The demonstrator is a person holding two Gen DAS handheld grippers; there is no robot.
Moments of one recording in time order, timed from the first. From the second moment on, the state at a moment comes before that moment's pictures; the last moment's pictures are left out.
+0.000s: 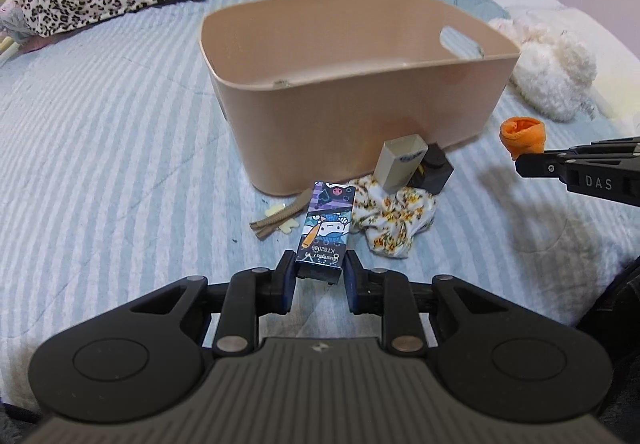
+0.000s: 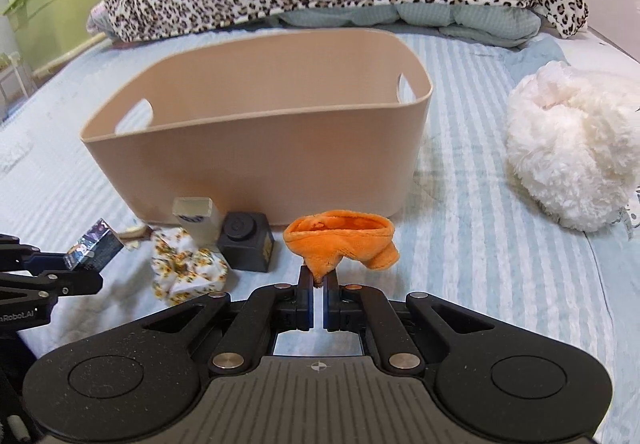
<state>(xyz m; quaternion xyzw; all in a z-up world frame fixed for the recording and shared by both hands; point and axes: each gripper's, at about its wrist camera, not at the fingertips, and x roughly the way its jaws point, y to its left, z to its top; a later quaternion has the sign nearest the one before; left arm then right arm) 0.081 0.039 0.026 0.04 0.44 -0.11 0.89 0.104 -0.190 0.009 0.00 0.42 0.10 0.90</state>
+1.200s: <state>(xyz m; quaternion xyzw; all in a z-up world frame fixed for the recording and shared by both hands) 0.222 0.014 0.060 0.08 0.40 -0.06 0.91 0.214 -0.153 0.059 -0.02 0.35 0.12 0.93</state>
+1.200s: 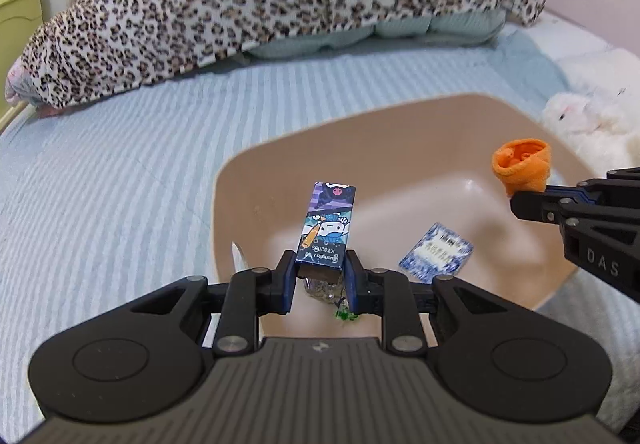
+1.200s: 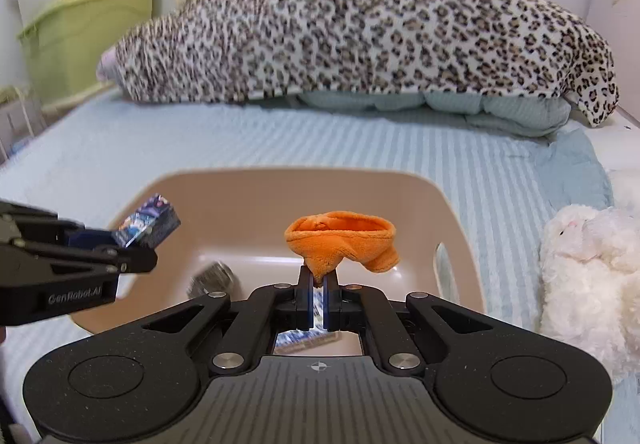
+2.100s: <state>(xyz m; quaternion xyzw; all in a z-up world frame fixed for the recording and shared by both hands) 0.167 0.033 0.097 0.09 0.39 -0.06 0.91 0.168 -0.167 0.071 -0.01 0.37 0.09 0.93</state>
